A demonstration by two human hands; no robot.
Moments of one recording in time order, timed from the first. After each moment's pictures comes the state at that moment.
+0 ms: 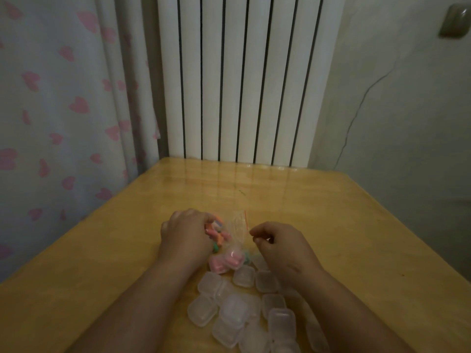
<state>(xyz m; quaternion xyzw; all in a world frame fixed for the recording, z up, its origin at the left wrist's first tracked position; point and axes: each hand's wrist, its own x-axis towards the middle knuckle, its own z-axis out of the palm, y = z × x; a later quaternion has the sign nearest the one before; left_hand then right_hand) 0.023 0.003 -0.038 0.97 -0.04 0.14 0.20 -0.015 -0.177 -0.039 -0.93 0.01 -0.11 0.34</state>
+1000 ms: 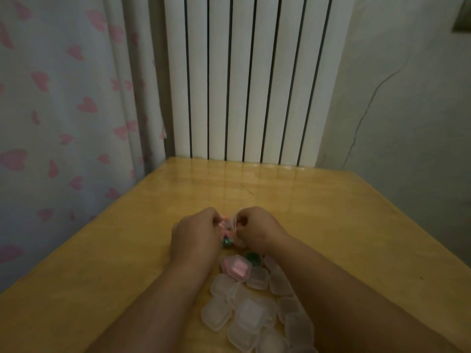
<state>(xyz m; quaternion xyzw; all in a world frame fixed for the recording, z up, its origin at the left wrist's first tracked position) 0.040 0.006 -0.059 0.92 -0.03 0.22 0.31 0.046 -0.132 -0.029 -0.96 -0.02 -0.02 0.28</state>
